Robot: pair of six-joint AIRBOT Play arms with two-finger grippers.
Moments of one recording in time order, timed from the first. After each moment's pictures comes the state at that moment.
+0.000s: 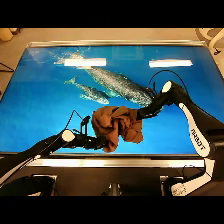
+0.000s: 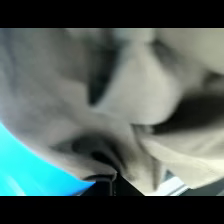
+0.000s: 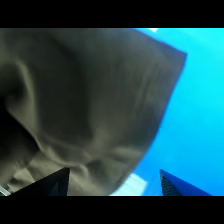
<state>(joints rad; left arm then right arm) -0.67 -1.27 0.59 0.48 -0.62 -1.51 0.09 -1.74 1.35 -1.09 1.36 1.08</state>
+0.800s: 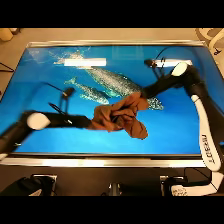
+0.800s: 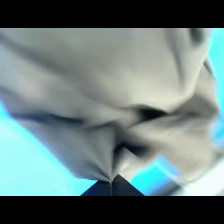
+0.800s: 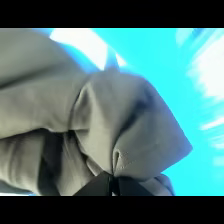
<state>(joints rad) -0.47 -0.99 0.93 1.21 -0.93 -1.69 0.09 -1.58 1.60 -1.10 1.29 1.00</state>
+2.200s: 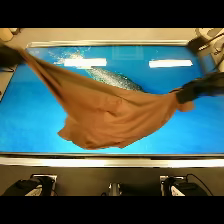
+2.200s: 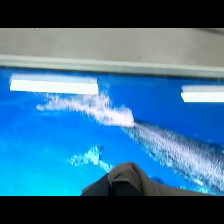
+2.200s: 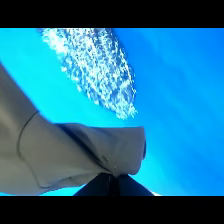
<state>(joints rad) -0.15 -0.98 1.35 1.66 -0.87 -1.77 0.08 -1.08 1.39 -1.58 1.29 1.18</state>
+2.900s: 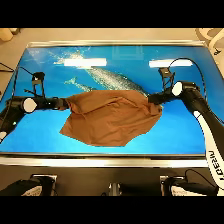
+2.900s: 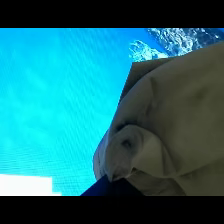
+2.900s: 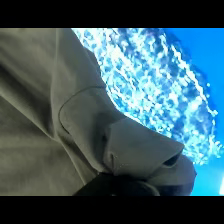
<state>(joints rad) -0.15 -1.18 0.96 1.52 -0.77 -1.75 0.08 -1.43 1.21 -1.38 0.89 1.38</state>
